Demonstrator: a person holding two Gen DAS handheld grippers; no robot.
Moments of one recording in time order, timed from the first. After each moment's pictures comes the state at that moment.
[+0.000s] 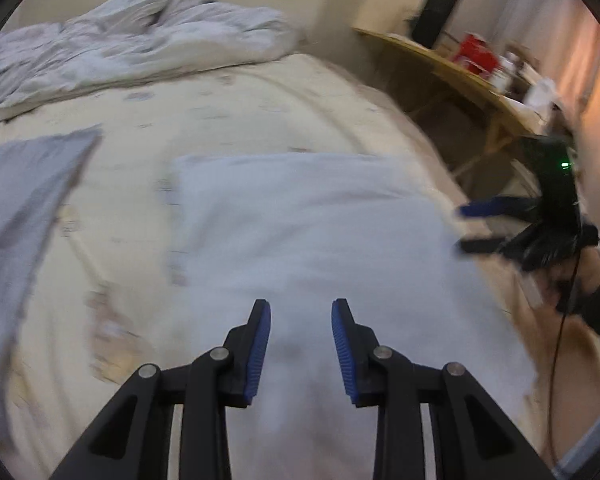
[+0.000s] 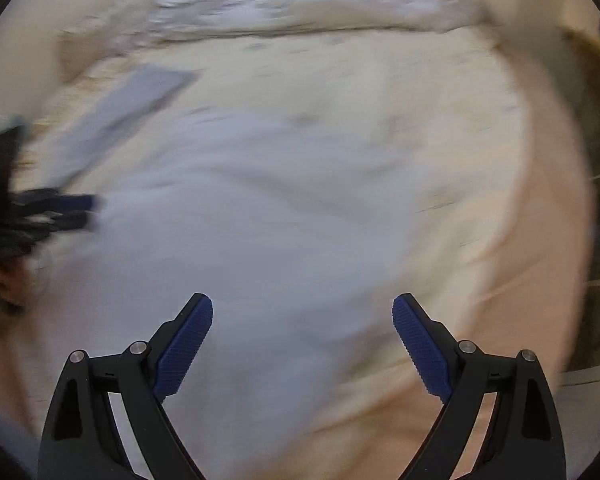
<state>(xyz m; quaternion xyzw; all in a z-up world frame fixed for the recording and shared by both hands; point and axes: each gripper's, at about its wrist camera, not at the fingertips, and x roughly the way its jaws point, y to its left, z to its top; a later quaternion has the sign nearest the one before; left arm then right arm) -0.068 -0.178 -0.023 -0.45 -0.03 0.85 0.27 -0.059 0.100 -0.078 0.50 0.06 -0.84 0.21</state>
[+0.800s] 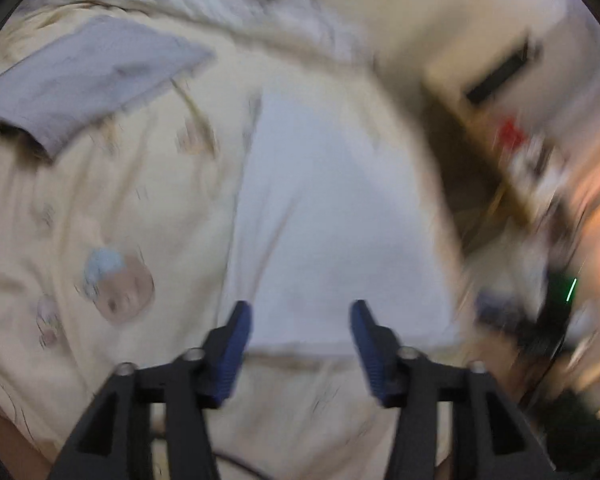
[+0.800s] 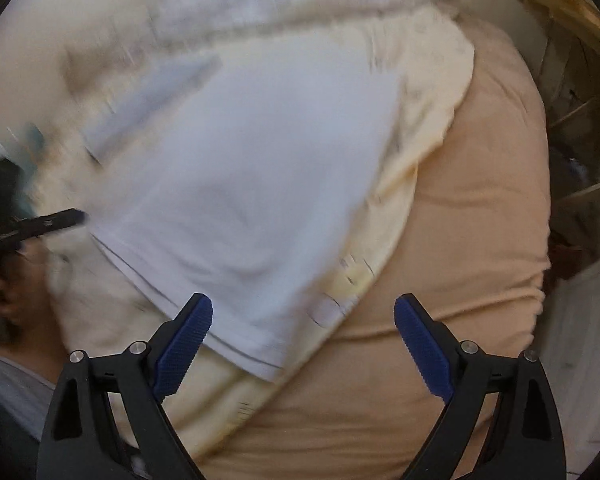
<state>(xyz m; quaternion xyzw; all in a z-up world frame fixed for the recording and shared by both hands) 0.056 -0.274 -0.020 -0.43 -0.24 0.85 0.17 0.108 0.117 -0.051 0.49 -0.01 -0.85 0.18</state>
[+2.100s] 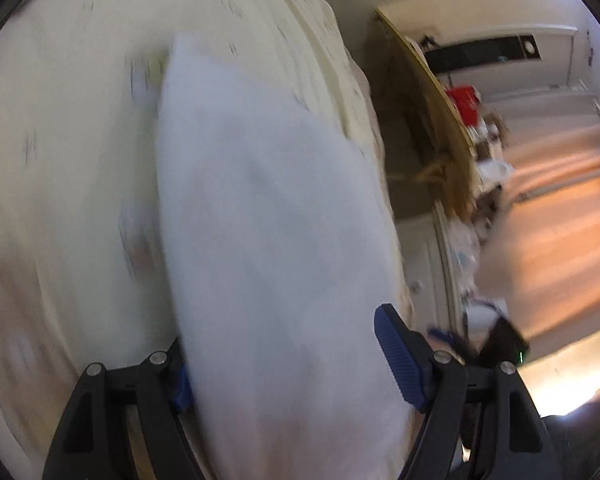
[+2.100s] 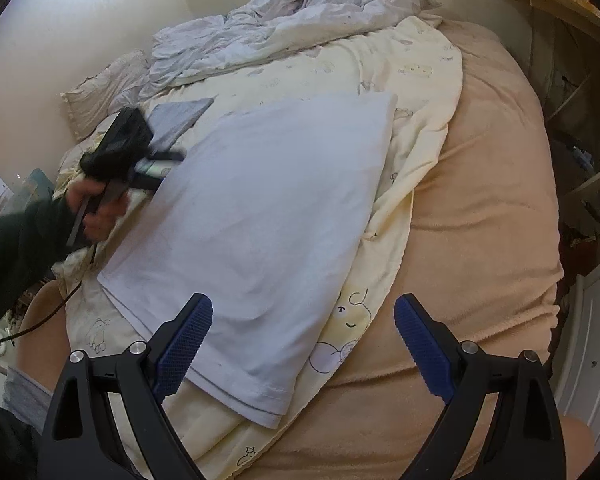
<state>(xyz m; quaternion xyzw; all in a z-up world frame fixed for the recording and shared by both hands) -0.136 -0.244 -0.116 -0.57 -0.27 0.66 0.41 0.053 0.126 -0.067 0.46 -0.06 -0.87 0.18</state>
